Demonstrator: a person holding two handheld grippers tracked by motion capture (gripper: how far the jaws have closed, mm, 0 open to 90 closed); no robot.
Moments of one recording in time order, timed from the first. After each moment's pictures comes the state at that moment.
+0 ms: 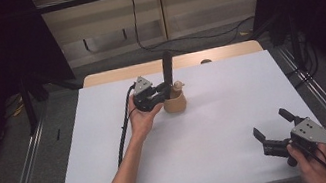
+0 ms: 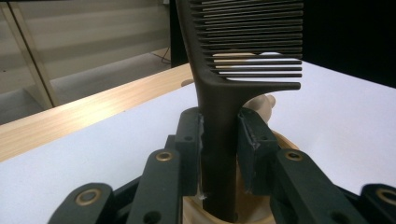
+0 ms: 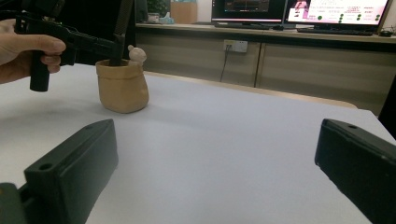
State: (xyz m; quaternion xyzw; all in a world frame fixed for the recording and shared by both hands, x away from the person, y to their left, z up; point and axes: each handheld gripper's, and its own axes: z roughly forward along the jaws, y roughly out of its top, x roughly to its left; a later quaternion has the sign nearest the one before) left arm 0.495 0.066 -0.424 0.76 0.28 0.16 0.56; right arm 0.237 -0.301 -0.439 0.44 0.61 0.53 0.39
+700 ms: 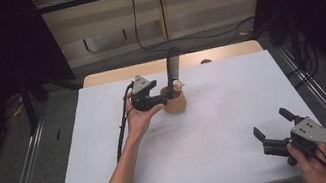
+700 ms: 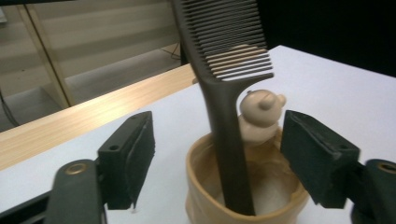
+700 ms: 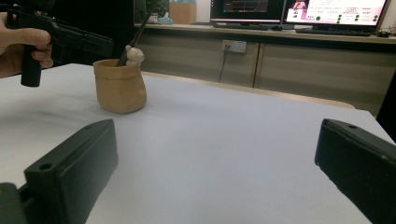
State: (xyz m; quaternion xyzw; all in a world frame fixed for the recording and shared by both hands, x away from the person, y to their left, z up) left arm 0.493 0.070 -0.416 0.77 0.29 0.18 0.54; right arm 0.239 -0.302 -0.439 0.44 0.61 0.52 0.39
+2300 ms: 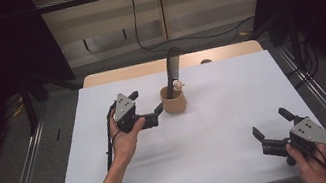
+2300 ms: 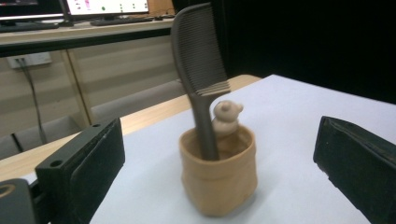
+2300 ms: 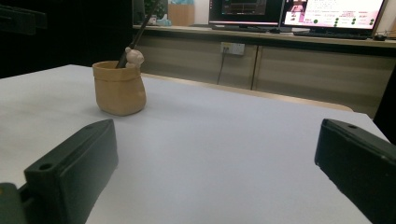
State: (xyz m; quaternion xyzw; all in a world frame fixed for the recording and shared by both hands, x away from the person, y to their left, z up) left arm 0.417 0.118 -0.397 0.72 0.29 0.24 0.58; right arm 0.239 -0.299 -0.439 0.44 0.61 0.52 0.40
